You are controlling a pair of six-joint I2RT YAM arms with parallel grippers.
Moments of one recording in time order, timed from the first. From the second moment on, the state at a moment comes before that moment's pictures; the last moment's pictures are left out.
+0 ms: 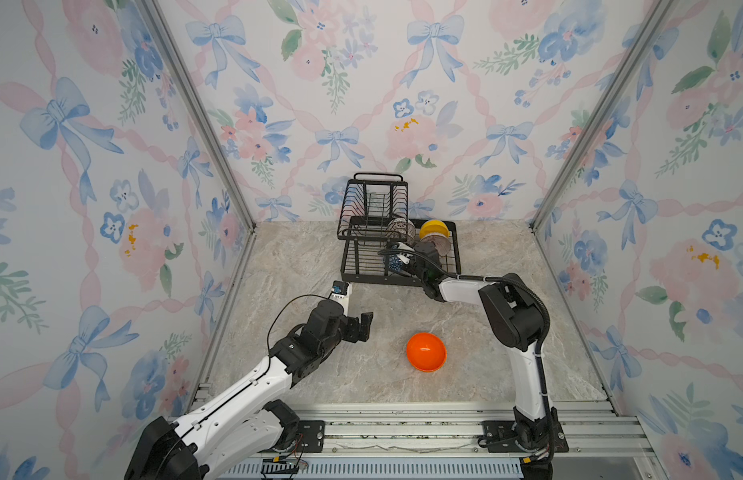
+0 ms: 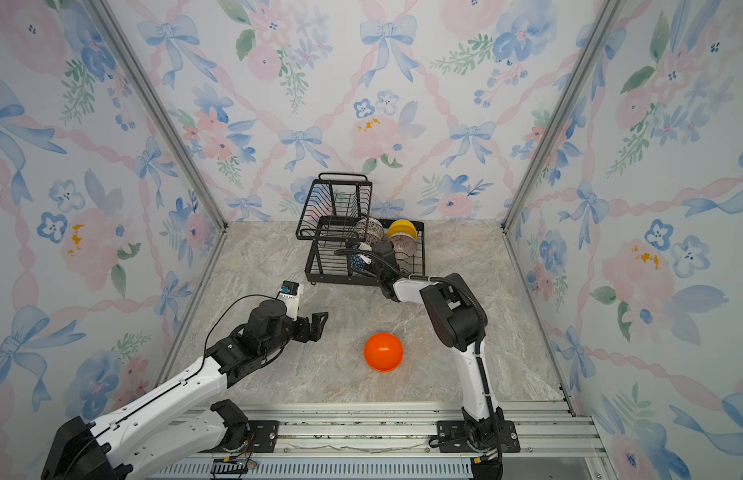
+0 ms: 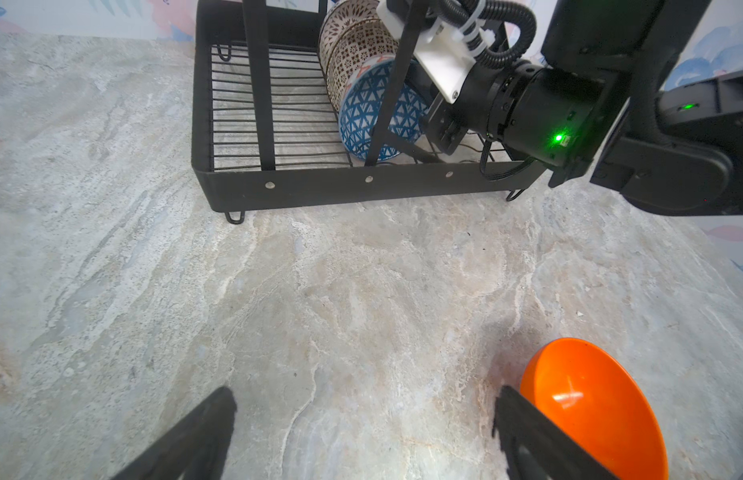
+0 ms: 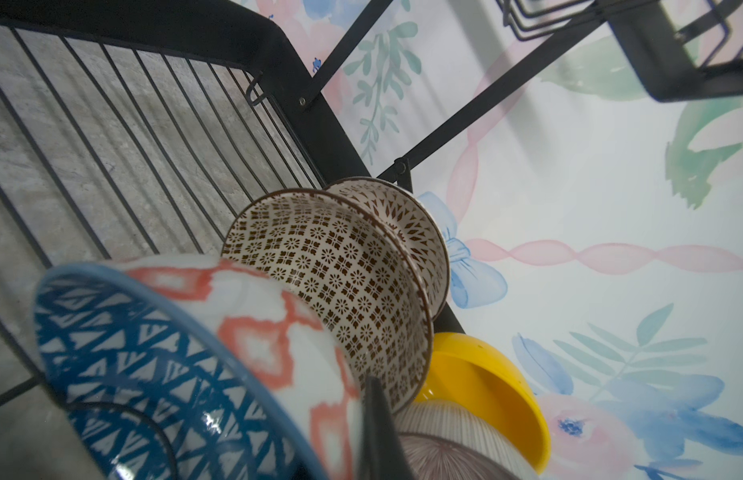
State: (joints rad) left arm -0.65 0.93 0.57 -0.18 -0.15 -0.34; right arm 0.54 2.19 1.37 0.50 0.24 -0.76
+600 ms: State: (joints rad) left arm -0.65 0.93 0.56 -0.19 -0.15 -0.34; right arm 0.54 2.15 1.34 0.44 0.21 -0.77
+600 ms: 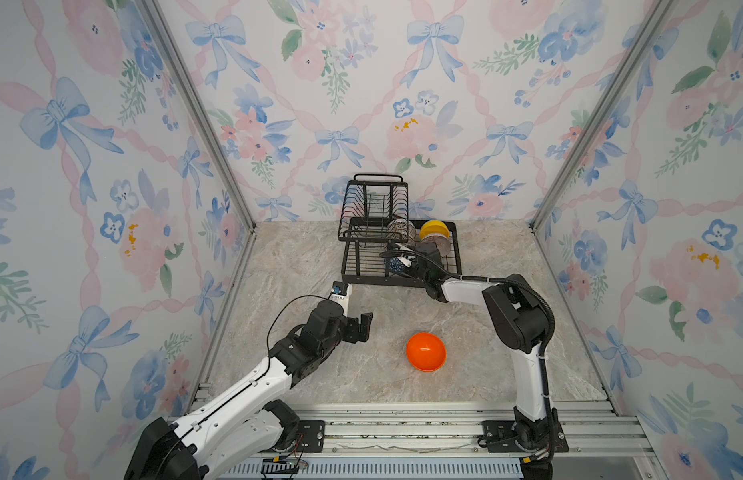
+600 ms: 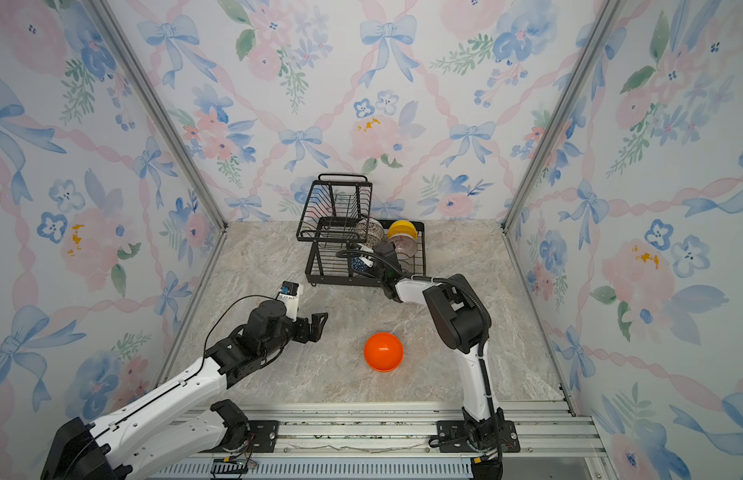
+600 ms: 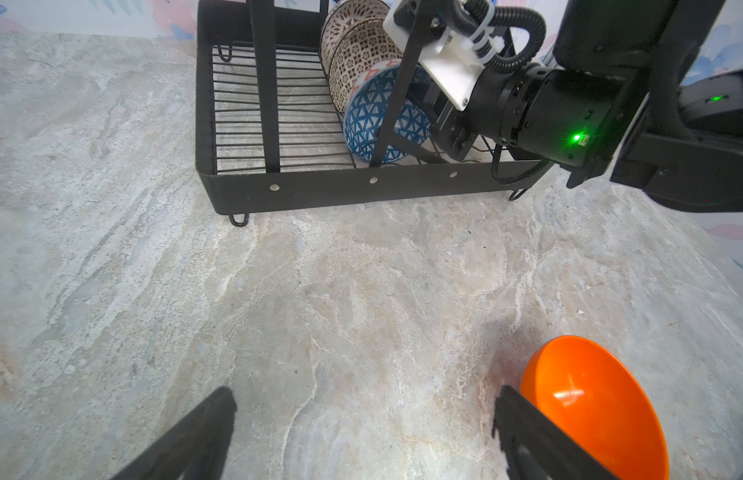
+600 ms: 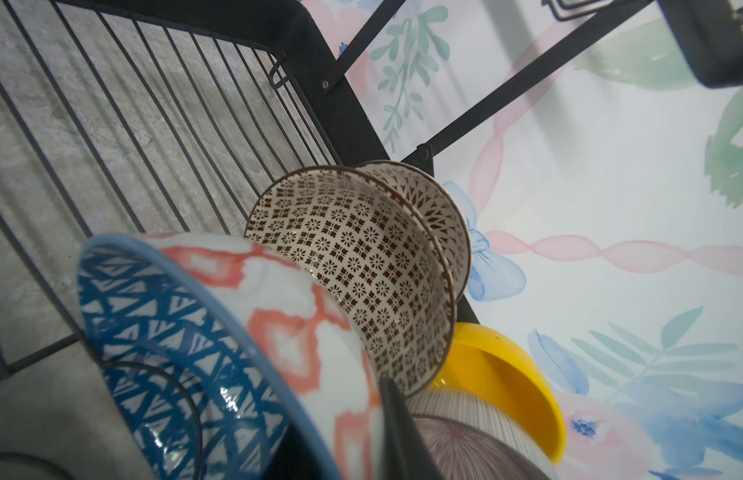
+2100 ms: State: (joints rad) left arm -0.65 0.93 0.56 -0.19 -0.15 -0.35; right arm 0.52 2.06 1.22 0.43 0.18 -0.73
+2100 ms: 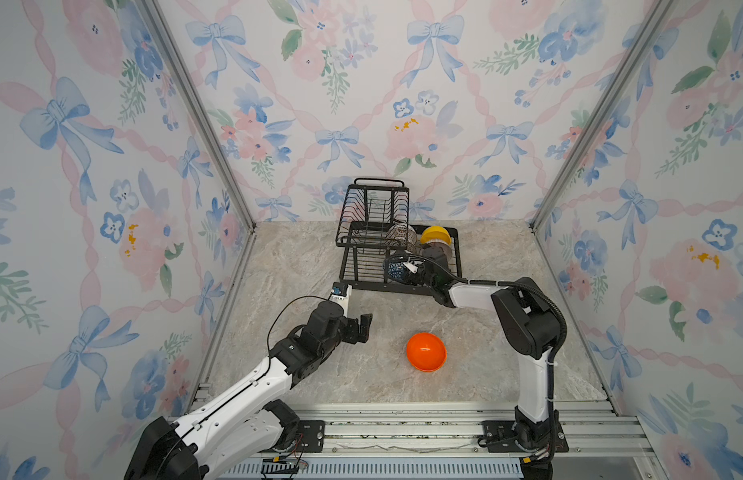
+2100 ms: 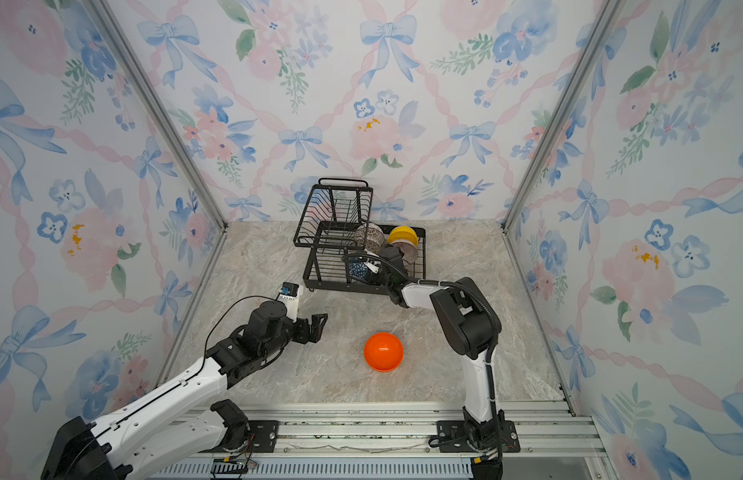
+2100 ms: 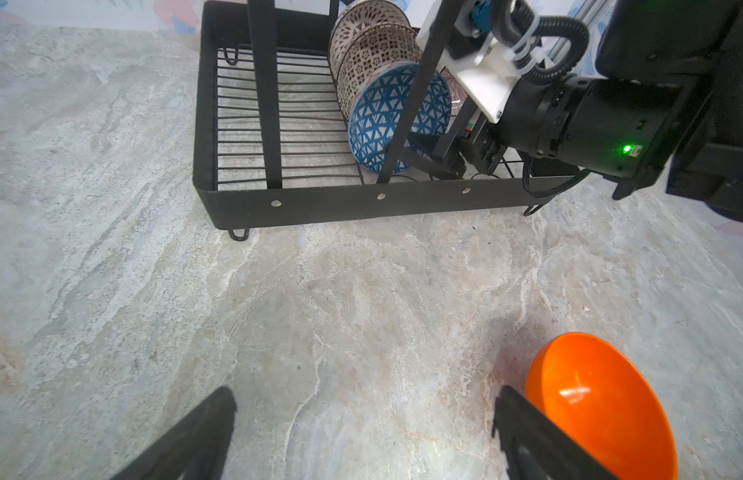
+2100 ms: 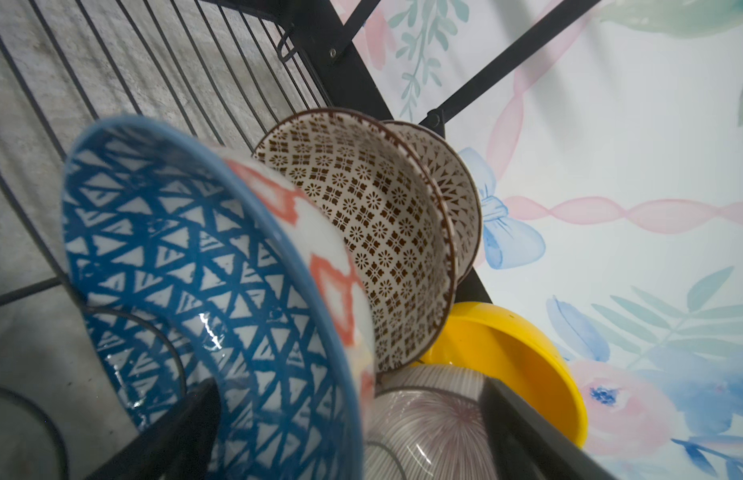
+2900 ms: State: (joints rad) left arm -0.65 0.93 0.56 -0.19 -0.15 -0.34; right arm 0.47 1.94 1.05 0.52 0.11 -0.58
